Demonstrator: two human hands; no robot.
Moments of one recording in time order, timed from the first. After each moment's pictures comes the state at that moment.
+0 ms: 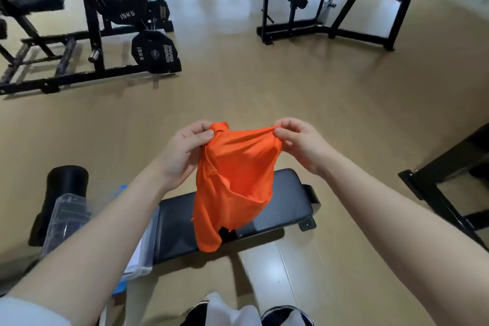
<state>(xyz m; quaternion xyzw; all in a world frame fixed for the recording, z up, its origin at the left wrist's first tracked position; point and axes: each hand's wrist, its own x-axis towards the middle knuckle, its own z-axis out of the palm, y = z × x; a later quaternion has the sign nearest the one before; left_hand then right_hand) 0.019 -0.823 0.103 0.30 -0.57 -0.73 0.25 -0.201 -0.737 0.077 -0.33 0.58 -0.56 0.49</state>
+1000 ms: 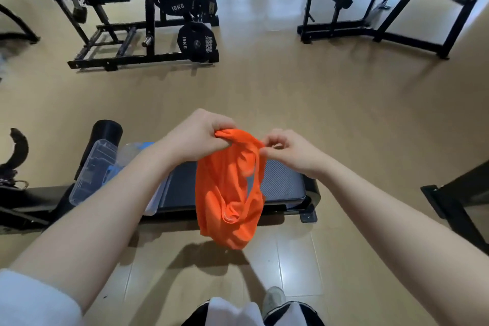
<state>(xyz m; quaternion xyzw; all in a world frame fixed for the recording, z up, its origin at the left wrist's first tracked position) -0.010 -0.660 0.152 0.37 -0.87 -0.29 0.14 -0.208 -0.606 0.086 -0.61 0.56 -0.35 0.43</state>
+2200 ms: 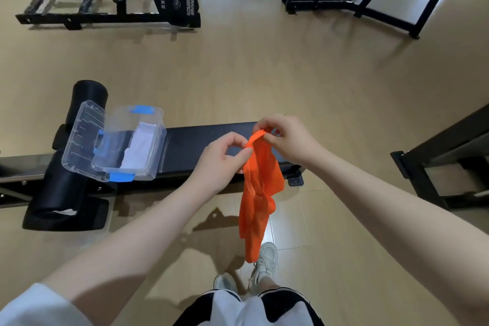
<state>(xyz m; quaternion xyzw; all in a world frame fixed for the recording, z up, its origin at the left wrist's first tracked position) 0.064 -0.576 0.055 0.43 -0.64 -0.58 0.27 -0.107 -0.563 0.068 -0.65 0.65 -0.30 0.27</state>
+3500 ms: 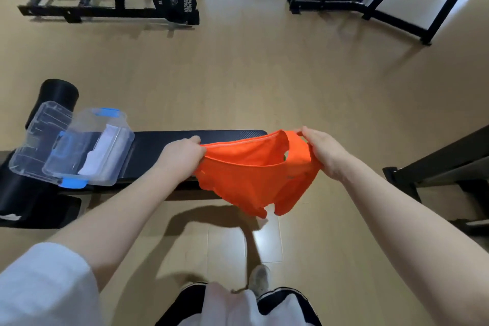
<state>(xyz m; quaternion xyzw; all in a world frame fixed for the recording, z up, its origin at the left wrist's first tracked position) -0.068 -0.640 0.017 0.50 -0.85 -0.06 -0.15 -0.341 -0.560 0.029 -0.34 0.72 -0.36 0.49</state>
